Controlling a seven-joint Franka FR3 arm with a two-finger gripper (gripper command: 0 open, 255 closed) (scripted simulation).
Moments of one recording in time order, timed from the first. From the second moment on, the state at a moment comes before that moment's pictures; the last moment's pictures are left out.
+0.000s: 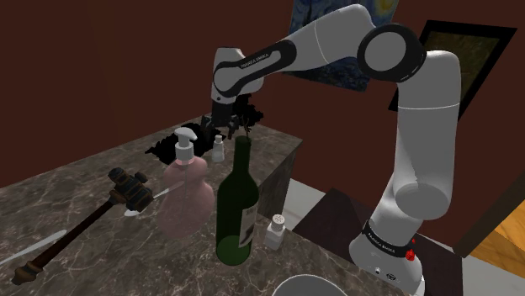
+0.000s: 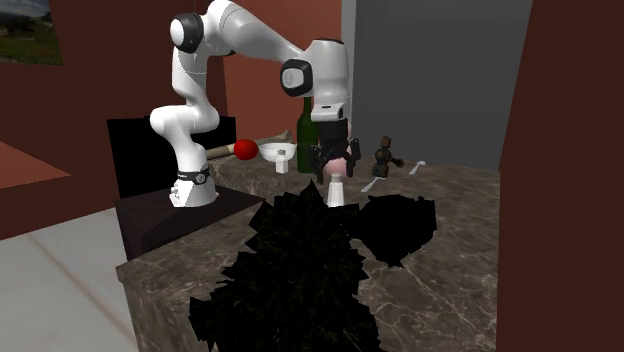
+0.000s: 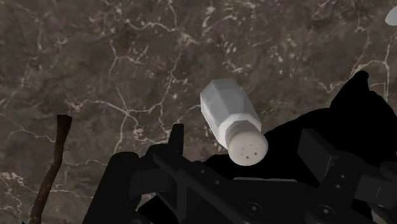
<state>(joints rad) 0.10 0.35 0.08 -1.78 0.04 2.17 0.45</state>
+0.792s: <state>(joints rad) 0.10 0.35 0.08 -1.78 0.04 2.18 0.45</state>
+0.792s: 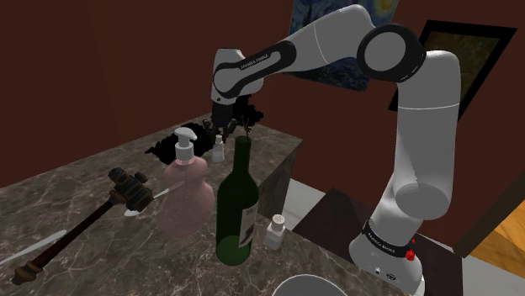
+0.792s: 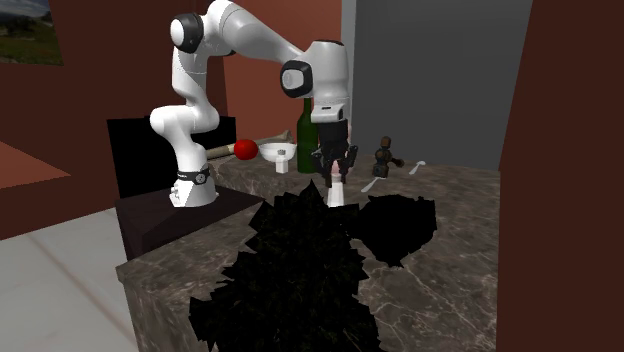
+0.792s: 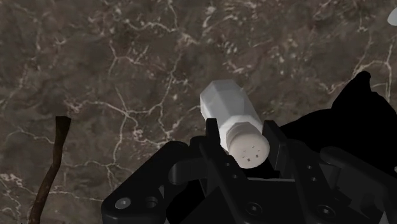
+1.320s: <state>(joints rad) 0.10 0.34 0.08 -1.77 0.04 2.16 0.45</state>
